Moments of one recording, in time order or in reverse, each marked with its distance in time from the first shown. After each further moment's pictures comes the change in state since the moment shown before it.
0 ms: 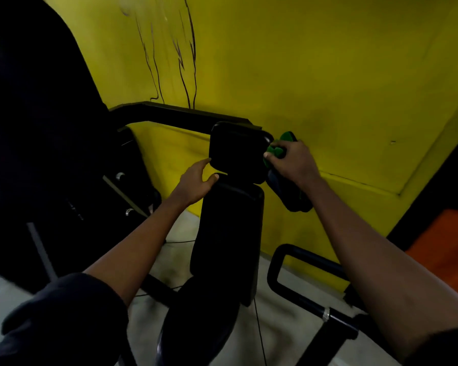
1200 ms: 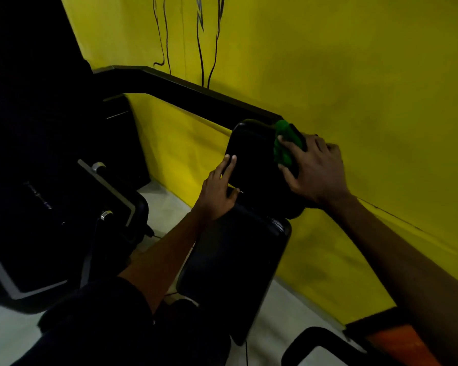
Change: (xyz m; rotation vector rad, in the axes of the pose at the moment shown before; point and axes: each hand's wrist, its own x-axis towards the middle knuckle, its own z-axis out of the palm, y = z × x) left_hand 0.158 -0.119 0.108 0.069 0.173 0.209; right_hand 0.154 0.042 0.113 -0.693 0.175 -0.536
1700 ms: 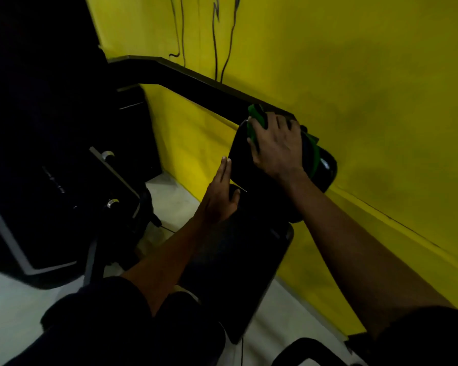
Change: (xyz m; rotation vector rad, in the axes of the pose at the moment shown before) left_hand -0.014 0.005 0.019 -0.036 0.050 -0.123; right_hand 0.072 -0.059 0.032 -0.016 0.043 -0.064
